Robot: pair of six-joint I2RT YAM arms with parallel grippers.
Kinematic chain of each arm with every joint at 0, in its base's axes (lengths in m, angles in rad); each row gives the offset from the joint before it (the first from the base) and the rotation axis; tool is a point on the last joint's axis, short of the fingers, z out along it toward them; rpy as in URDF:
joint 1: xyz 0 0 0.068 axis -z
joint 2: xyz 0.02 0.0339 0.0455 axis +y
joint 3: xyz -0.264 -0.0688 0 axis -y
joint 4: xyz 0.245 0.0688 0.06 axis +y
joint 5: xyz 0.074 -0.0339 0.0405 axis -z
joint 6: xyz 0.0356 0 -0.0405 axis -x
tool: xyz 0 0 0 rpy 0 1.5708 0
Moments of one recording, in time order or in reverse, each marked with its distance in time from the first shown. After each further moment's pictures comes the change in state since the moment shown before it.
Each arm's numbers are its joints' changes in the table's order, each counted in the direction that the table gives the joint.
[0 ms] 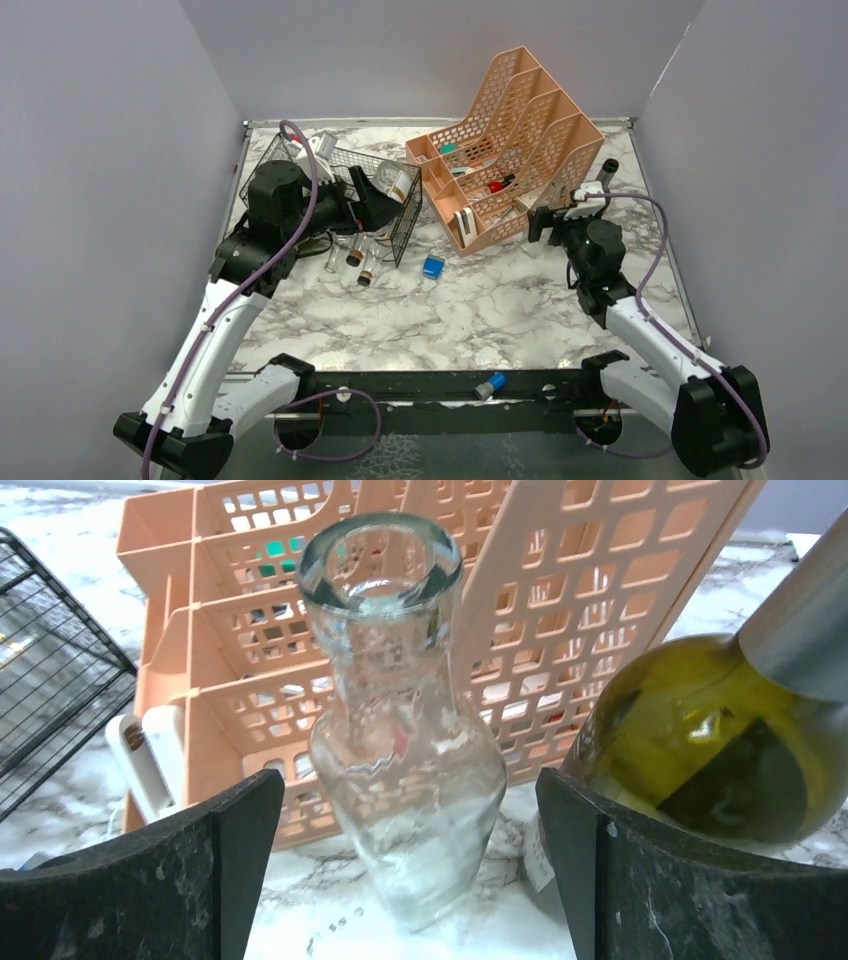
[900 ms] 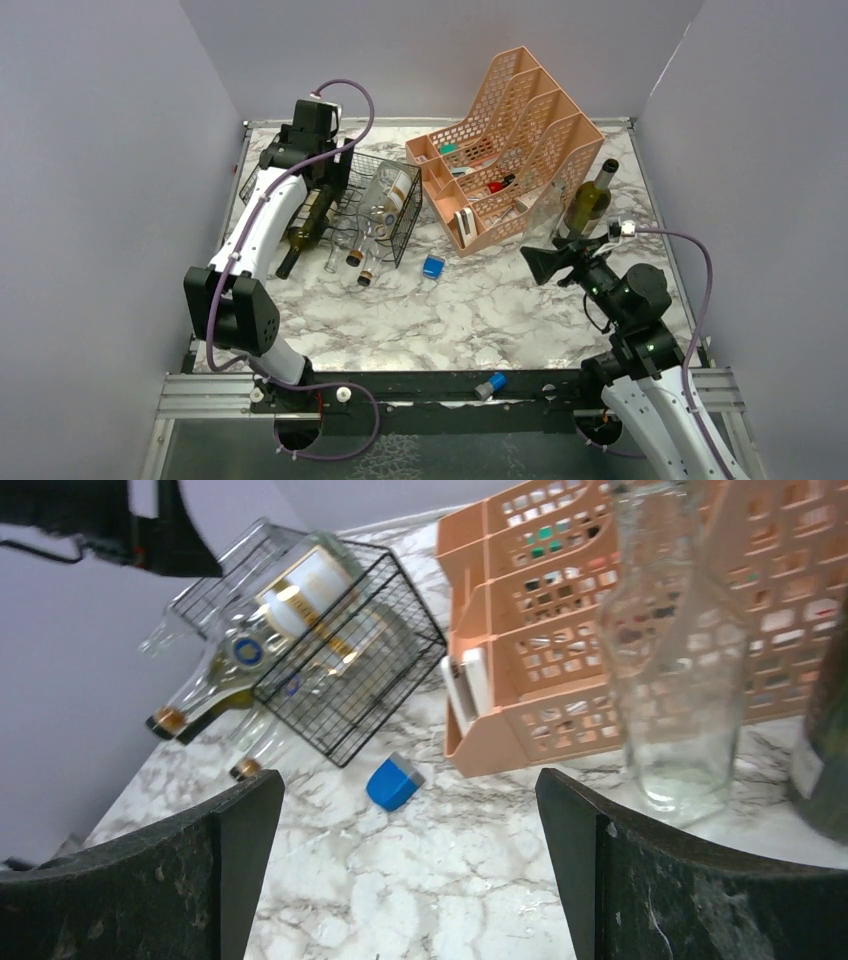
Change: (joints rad) left arm -0.174 0.605 0.367 0.227 -0.671 -0.625; right arm -0.025 -0.620 0.039 0.592 -0.314 -0.426
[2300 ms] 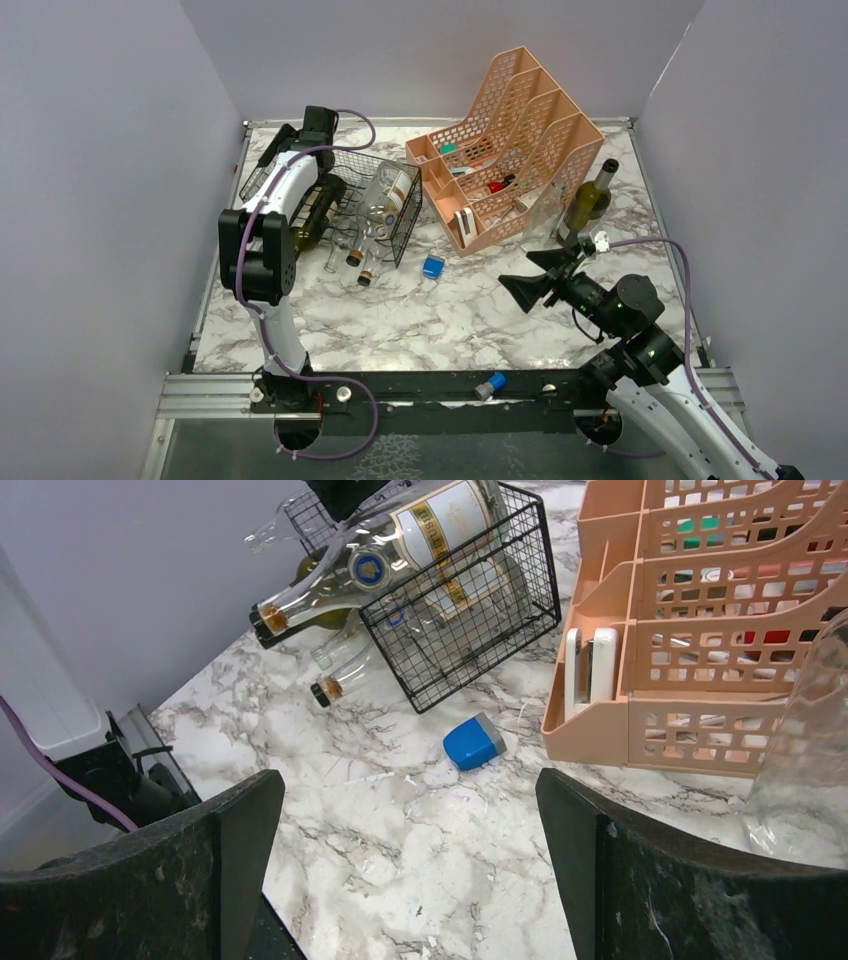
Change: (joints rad) left arm -0.090 0.365 0.069 -0.134 -0.464 -0.507; right arm -0.290 -0.038 -0.020 -0.011 -0.015 0.103
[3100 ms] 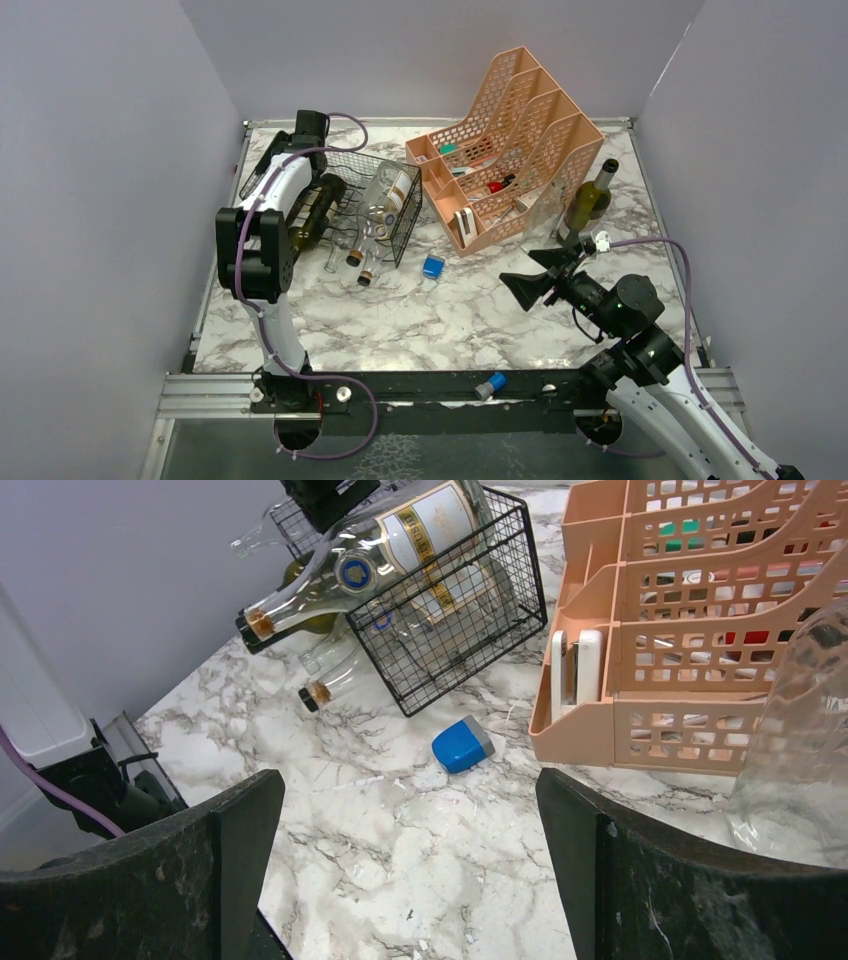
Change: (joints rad) left arm -0.039 0.014 -0.031 -0.025 0.051 0.006; right arm 0.000 0.000 -0.002 0.000 0.027 0.010
